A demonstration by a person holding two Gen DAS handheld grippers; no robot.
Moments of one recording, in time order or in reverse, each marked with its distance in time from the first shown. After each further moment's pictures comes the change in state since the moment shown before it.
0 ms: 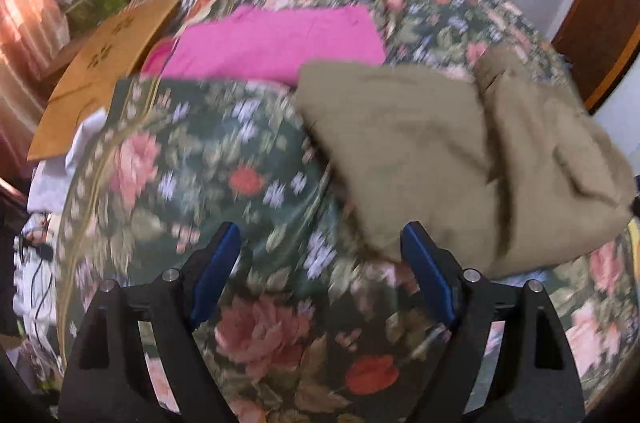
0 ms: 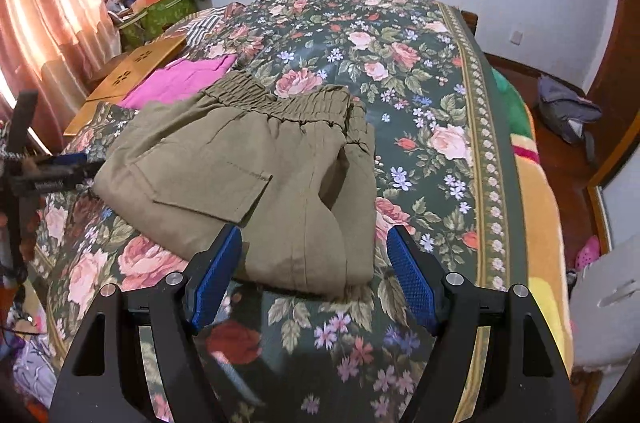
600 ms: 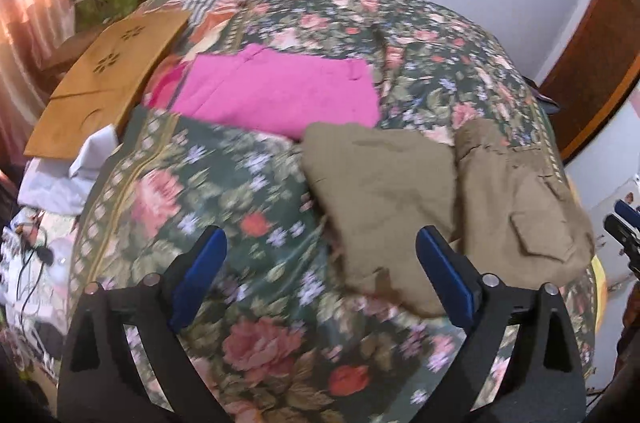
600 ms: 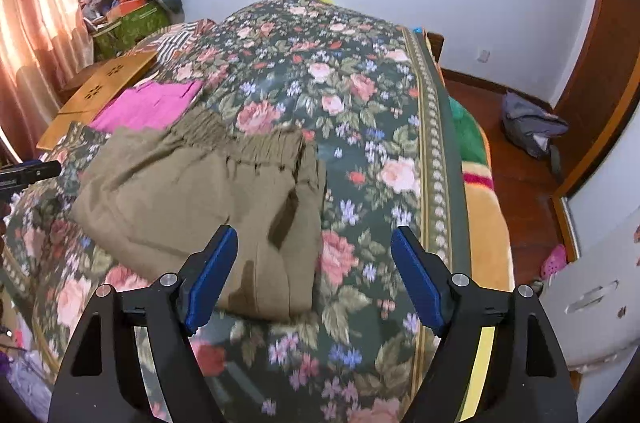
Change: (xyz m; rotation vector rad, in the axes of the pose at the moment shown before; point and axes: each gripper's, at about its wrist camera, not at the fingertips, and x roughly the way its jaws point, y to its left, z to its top) left arm -0.045 0.009 0.033 -0.069 -0.109 -0.096; right arm -0.017 -0.012 0.027 -0.001 -0.057 -0.138
